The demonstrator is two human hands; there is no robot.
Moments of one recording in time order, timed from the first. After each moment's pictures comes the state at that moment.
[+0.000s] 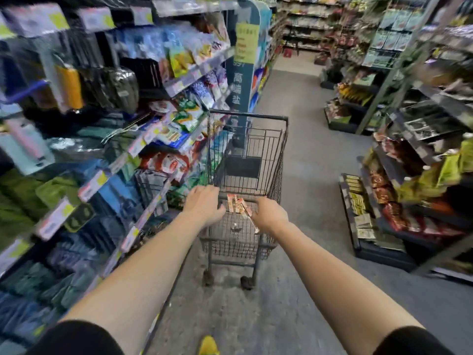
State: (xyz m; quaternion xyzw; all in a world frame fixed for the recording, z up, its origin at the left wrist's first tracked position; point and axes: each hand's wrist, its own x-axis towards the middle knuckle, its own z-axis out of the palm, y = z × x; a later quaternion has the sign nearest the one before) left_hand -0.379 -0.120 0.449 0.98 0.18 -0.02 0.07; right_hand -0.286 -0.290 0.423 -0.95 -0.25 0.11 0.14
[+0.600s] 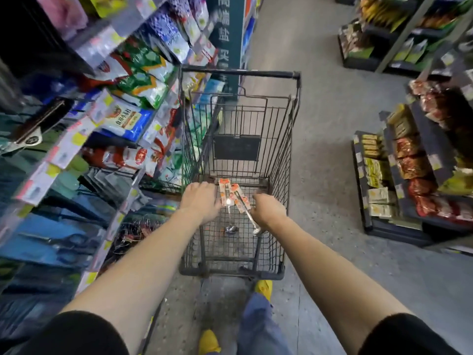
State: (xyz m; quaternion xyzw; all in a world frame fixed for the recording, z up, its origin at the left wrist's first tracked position) left_hand -0.101 -0.014 0.330 0.98 0.15 -0.15 0.05; right_hand -0.020 -0.191 0.301 -0.95 -0.20 0.23 0.10
